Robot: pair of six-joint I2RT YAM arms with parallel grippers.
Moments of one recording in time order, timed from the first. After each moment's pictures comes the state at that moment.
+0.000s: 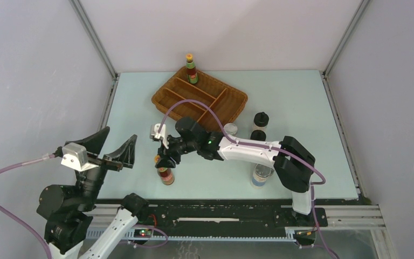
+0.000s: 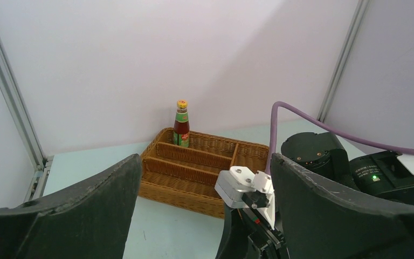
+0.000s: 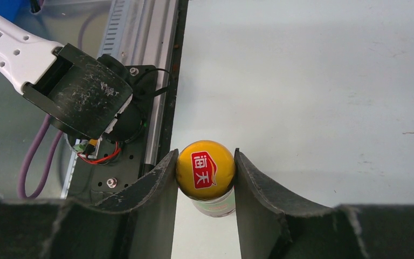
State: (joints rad) left arm -0.49 0.21 0.99 -0.47 -0.15 -0.02; right arm 1.11 1.92 1.47 0.06 -0.55 -0.07
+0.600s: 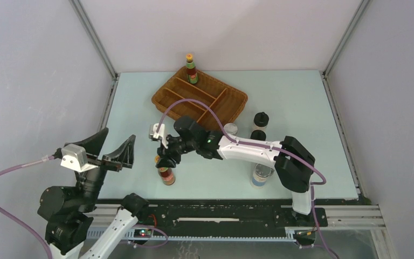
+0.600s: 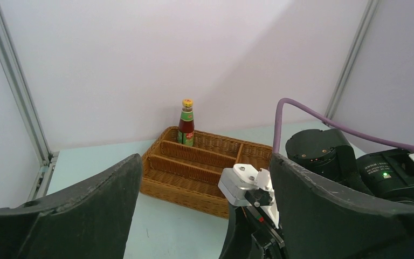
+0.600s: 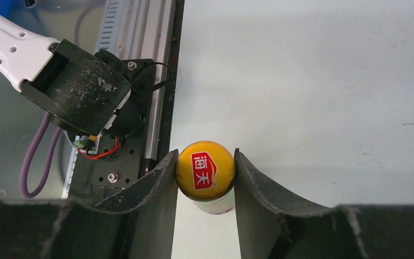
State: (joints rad) left arm -0.49 0.19 0.98 -0.47 -0.18 -0.03; right arm 1.11 1.92 1.50 -0.01 -0.54 -0.08
